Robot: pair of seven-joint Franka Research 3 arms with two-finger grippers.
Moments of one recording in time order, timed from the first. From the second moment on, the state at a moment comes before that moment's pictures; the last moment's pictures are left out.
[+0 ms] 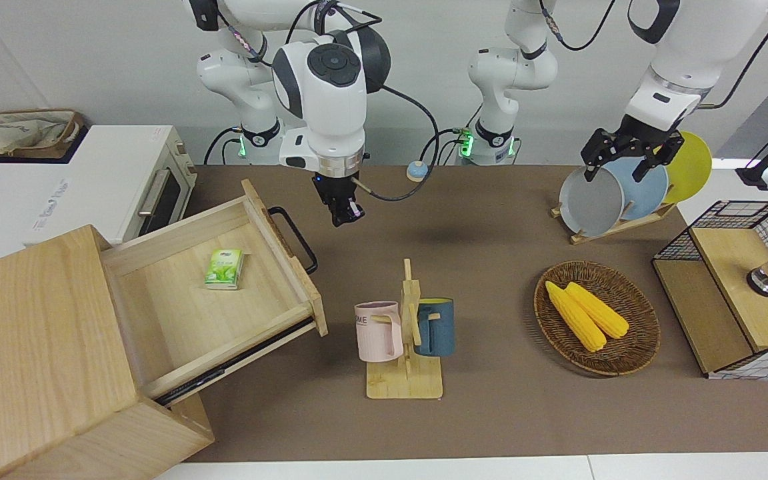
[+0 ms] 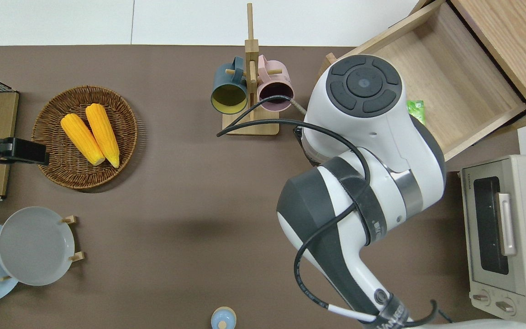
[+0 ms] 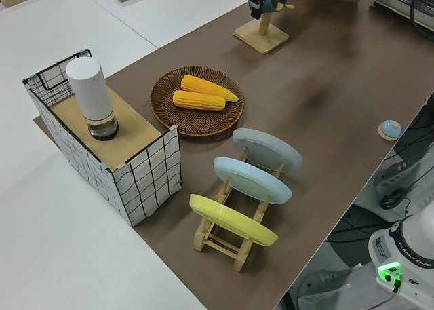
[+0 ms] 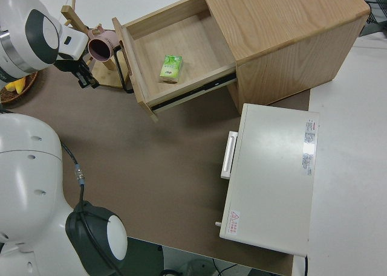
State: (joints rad) left arm -0.15 0.04 0.15 -1.49 -0.02 1.56 0.05; right arm 0.39 0.36 0.06 -1.33 -0.05 1.63 1.39
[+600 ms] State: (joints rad) left arm -0.15 0.04 0.15 -1.49 -0.02 1.56 0.05; right arm 0.36 0.40 0.05 -1.34 -0.01 1.74 1.46
